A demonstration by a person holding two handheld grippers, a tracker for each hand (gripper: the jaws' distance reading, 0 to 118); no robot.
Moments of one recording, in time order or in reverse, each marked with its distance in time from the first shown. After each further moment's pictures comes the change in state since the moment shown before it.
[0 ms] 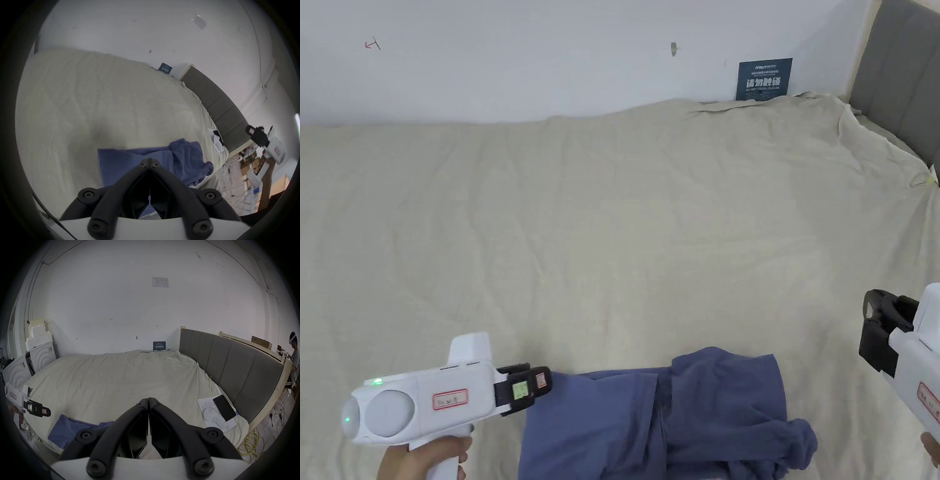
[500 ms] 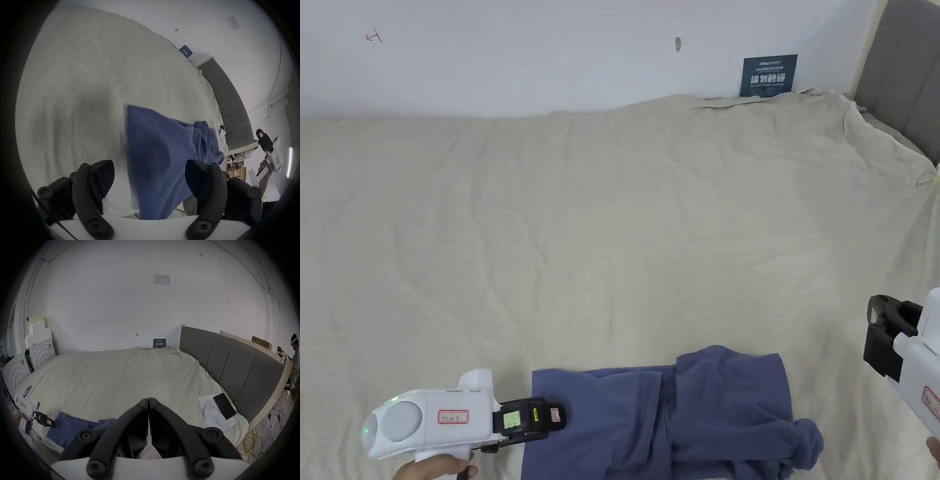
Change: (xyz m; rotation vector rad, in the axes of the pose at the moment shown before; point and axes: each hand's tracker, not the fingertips) left arm -0.060 -0.029 -0.053 -0.187 -0.015 0.118; right arm -0.005 -0.002 -0.004 -0.028 -0.004 0.012
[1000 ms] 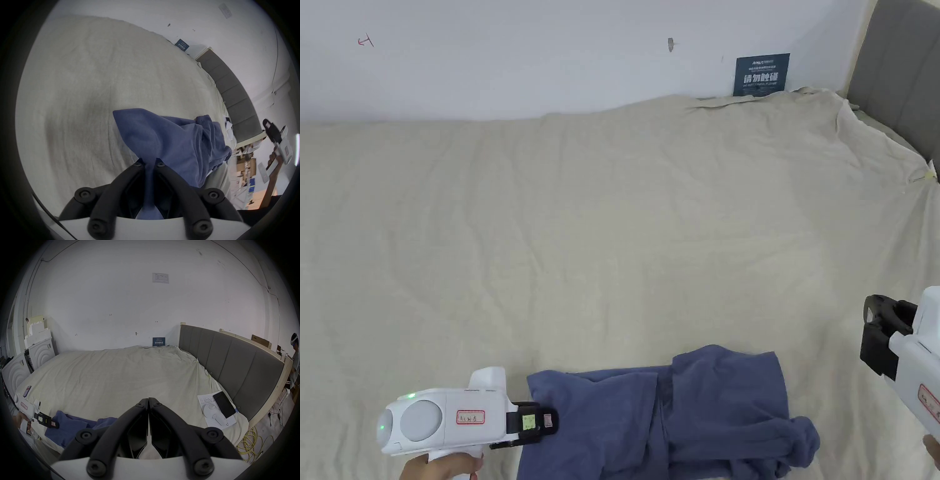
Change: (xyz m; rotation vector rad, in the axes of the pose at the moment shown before) left arm 0.031 0.000 0.000 0.009 0.094 -0.104; right arm 0.004 -0.002 0.000 -0.009 -0.004 -0.006
